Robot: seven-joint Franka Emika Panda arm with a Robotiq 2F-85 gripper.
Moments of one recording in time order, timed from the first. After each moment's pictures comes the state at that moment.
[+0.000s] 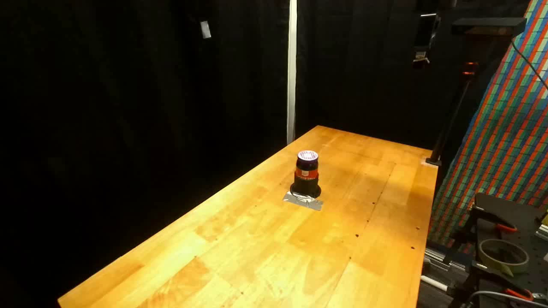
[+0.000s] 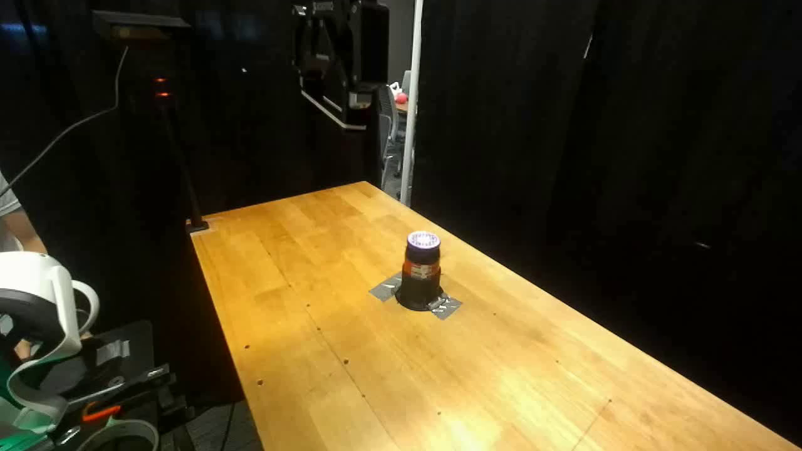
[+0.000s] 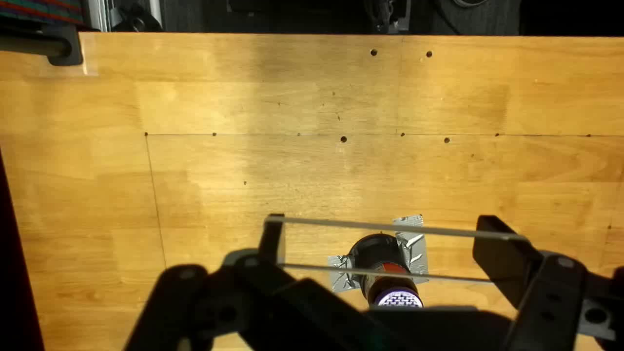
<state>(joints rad) 0.02 -0.31 -0.02 -2.11 -0.01 1.75 -0.06</state>
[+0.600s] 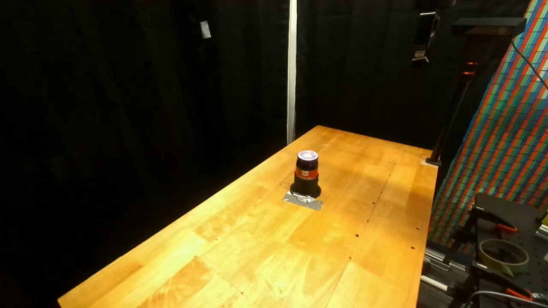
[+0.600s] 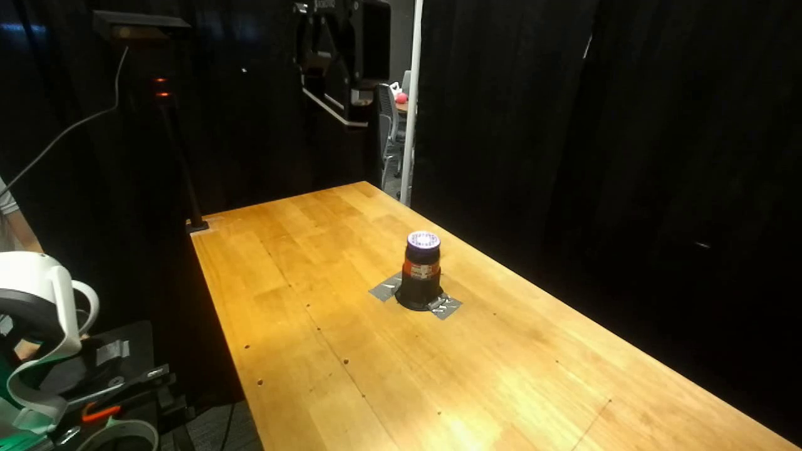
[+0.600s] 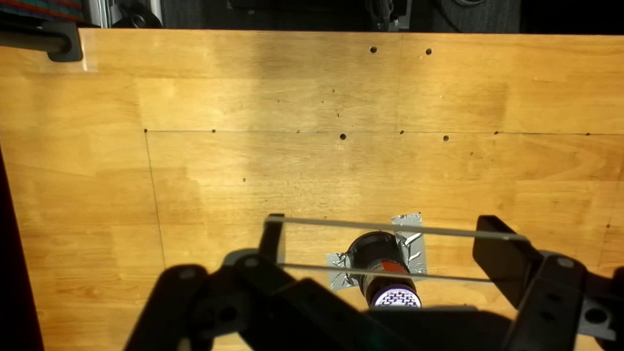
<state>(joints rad) 0.02 -0.30 -0.01 -2.10 -0.01 1.75 -0.06</state>
